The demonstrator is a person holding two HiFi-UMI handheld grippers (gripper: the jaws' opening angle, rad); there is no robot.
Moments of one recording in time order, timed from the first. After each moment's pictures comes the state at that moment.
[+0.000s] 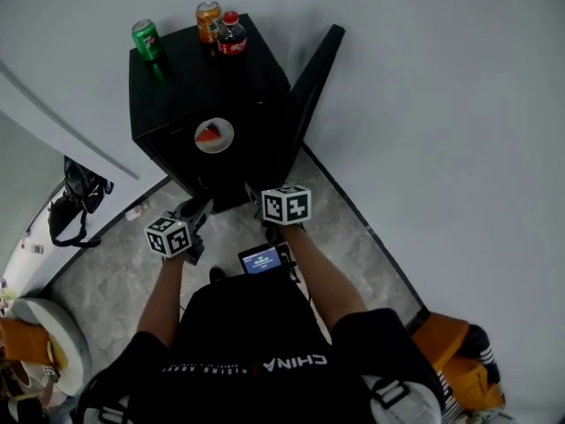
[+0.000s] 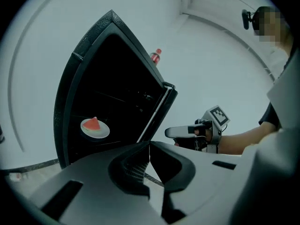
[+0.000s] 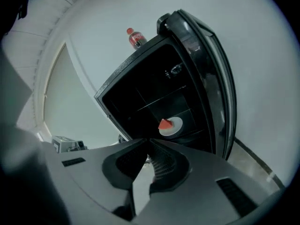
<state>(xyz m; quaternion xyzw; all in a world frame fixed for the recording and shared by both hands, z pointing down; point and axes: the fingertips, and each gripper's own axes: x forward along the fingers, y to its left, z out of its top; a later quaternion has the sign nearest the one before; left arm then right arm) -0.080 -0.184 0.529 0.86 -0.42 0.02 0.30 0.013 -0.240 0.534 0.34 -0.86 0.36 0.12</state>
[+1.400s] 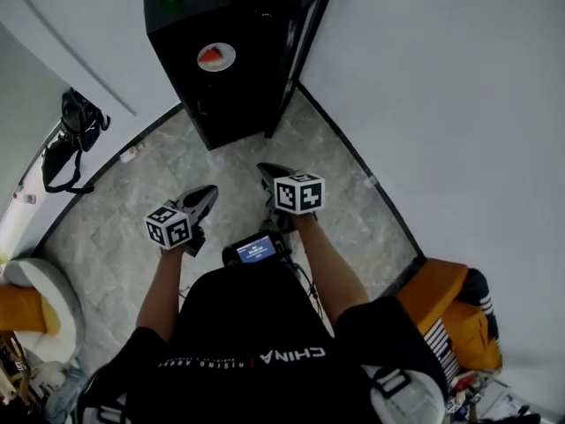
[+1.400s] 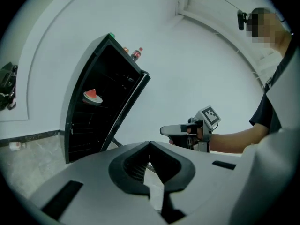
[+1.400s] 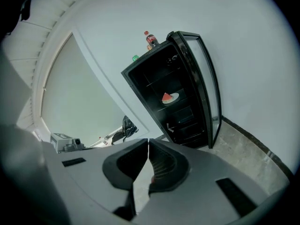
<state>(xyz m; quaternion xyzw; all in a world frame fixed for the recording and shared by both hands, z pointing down) -0.053 0.078 0.557 0.87 -0.36 0.03 0.34 0.052 0.015 0.575 0.36 -0.84 0.38 0.15</state>
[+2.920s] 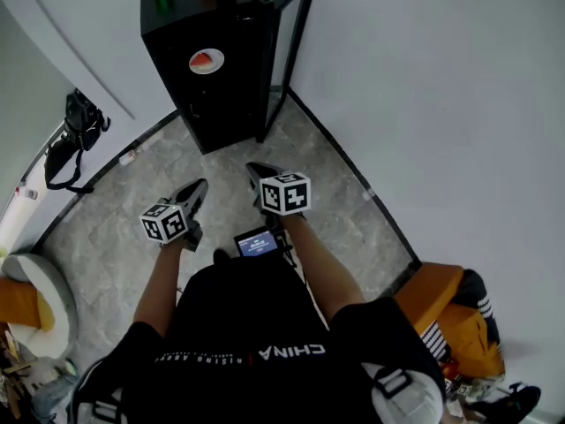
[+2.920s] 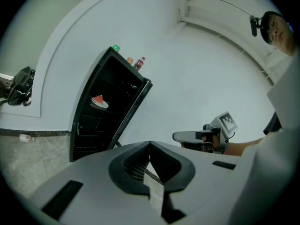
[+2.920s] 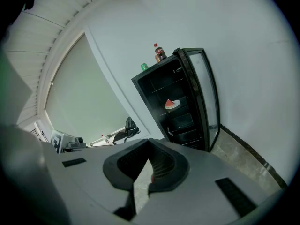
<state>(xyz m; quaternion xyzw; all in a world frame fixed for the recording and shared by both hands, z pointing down) -0.016 0.104 0.542 0.83 -0.44 0.00 0.33 0.092 0.058 0.543 0.35 -0.86 0.33 0.14</state>
